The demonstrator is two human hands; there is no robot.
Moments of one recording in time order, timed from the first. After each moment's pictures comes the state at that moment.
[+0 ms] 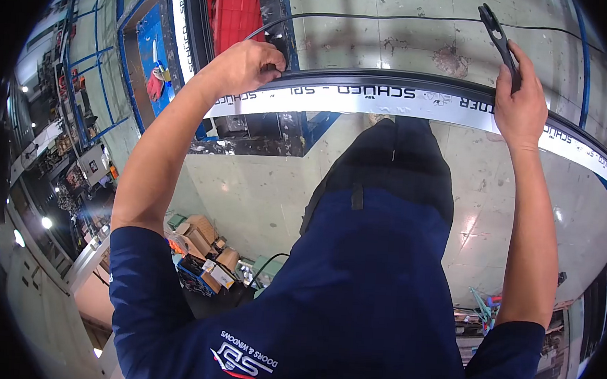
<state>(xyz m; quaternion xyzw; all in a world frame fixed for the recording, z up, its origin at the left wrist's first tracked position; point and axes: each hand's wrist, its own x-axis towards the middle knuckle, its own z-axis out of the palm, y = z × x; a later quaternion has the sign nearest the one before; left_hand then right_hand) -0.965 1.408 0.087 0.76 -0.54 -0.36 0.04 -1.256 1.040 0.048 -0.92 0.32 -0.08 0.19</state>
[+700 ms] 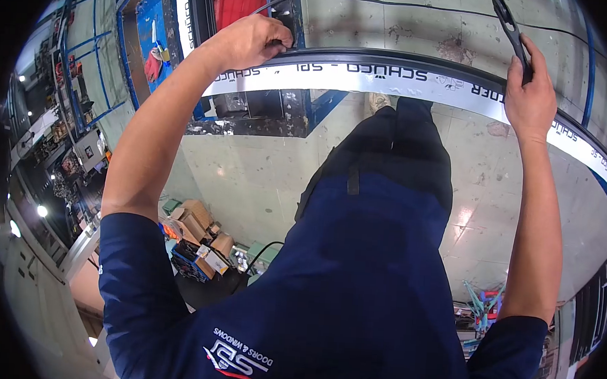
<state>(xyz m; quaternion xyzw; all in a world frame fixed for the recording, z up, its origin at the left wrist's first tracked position) -0.965 1.413 0.077 0.76 -0.55 -0.34 0.01 -1.255 1.042 0.050 -0.92 0.33 -0.08 0.20</state>
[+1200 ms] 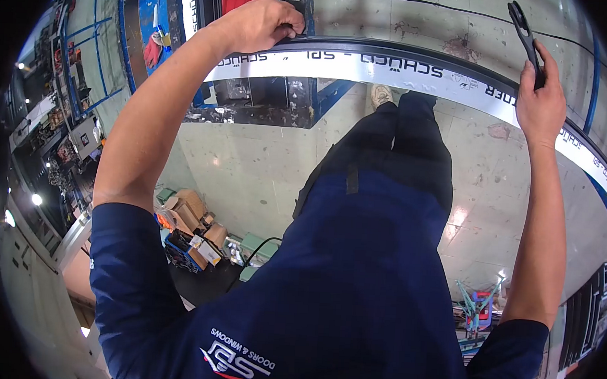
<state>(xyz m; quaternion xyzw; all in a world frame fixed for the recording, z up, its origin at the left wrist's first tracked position) -0.965 1.410 0.078 0.77 -0.54 -0.35 0.00 -1.255 1.038 0.048 -0.92 0.35 -0.03 0.19</state>
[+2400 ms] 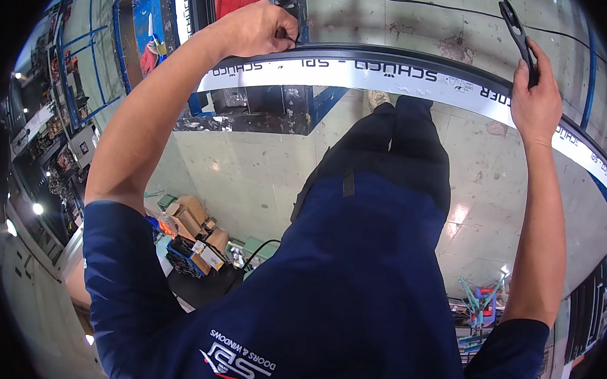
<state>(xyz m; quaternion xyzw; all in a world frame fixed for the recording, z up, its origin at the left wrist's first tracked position) -0.960 1.393 0.089 0.76 -0.50 -0.42 -0.02 -1.252 1.041 0.050 -0.92 0.34 -0.04 0.18</state>
